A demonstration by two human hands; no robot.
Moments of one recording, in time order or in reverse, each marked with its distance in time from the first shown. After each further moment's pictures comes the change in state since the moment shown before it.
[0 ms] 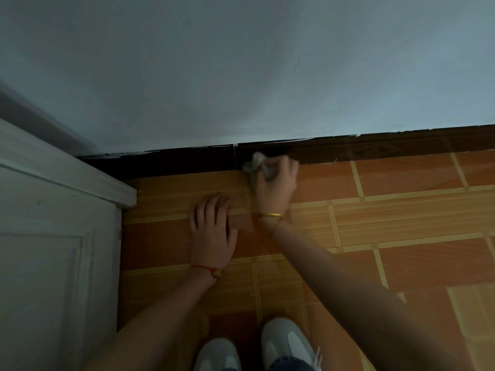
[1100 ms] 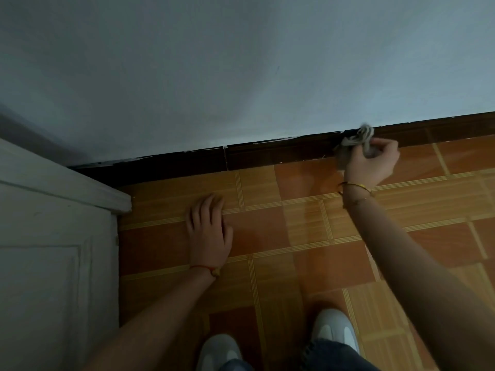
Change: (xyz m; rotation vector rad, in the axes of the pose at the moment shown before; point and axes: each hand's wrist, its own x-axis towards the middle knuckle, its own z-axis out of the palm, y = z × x) left_hand -0.001 0.004 0.002 -0.018 -0.033 -0.056; right_hand 0.104 0.047 -0.128 -0.017 0.482 0.275
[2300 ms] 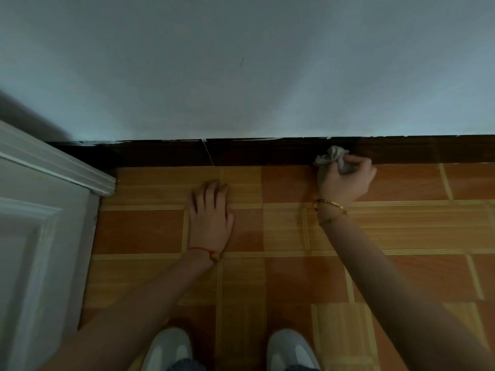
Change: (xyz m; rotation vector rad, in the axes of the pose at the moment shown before) left_hand 0.022 0.057 0.019 0.136 -0.041 -0.029; right_hand -0.006 0.024 0.006 0.069 -0.128 -0.069
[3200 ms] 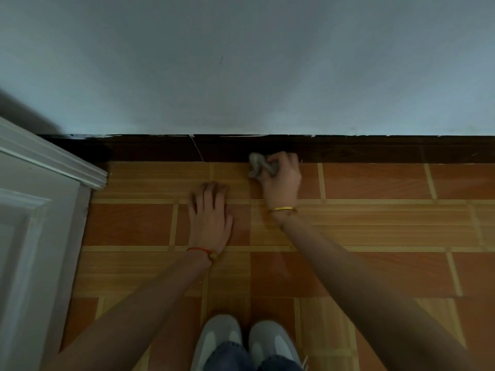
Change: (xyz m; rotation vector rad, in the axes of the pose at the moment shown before) left_hand -0.013 0.030 -0.003 -0.028 -0.056 -0.032; right_hand -0.049 -0.002 0.022 -0.133 -0.574 -0.387
